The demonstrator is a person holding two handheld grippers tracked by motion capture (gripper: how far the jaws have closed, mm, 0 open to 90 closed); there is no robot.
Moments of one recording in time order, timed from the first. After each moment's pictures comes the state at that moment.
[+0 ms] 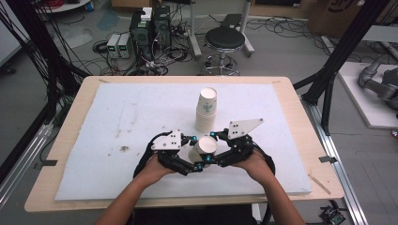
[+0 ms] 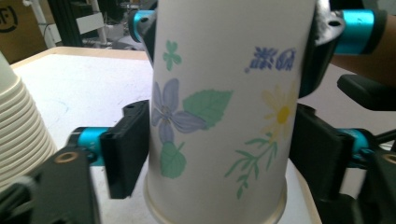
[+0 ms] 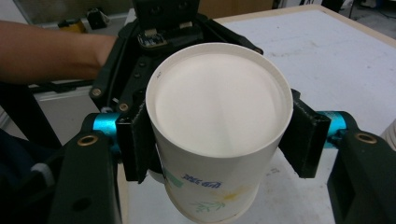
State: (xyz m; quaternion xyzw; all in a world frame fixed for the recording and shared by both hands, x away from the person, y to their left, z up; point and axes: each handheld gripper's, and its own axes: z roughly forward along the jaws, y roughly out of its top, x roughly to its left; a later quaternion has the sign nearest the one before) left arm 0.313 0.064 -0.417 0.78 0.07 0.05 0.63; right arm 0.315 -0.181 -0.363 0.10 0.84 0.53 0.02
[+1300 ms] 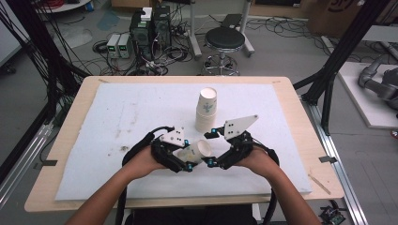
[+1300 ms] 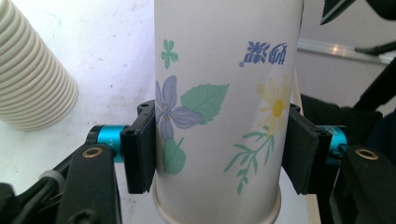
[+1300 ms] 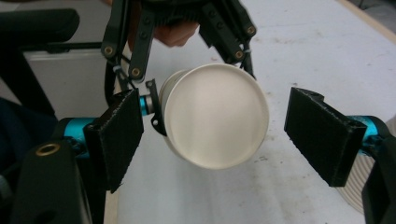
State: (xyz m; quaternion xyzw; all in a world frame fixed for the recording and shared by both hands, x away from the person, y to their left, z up) left arm 0.316 0.072 -0.381 0.90 0.07 0.03 0.43; right arm 0.319 -0.175 -0.350 0.05 0.88 0.47 0.04
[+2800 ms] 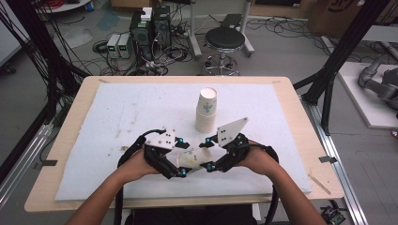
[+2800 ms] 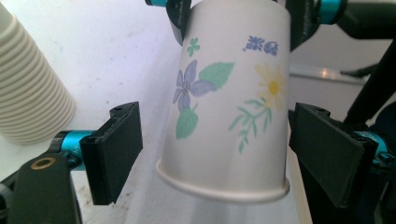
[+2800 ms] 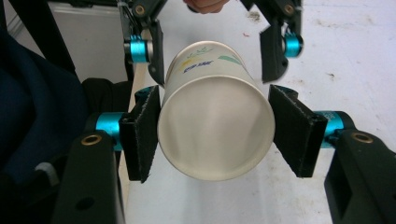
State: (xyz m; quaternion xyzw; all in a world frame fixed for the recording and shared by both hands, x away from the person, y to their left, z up) left arm 0.307 0.096 -0.391 0.86 0.06 0.03 0.51; right arm 0.317 -0.165 -0.352 -0.02 0.91 0.42 0.02
